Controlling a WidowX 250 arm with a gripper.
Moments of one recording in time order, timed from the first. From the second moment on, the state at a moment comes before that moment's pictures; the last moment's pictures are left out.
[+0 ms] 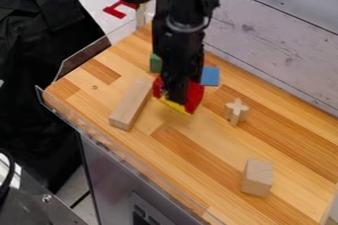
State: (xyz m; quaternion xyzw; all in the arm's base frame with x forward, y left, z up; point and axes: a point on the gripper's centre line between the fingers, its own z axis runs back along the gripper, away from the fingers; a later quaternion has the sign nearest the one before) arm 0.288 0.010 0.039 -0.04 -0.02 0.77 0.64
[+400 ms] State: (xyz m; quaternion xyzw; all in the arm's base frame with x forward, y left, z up) arm 0.298 0.020 0.042 -0.06 -0.01 0.78 0.62
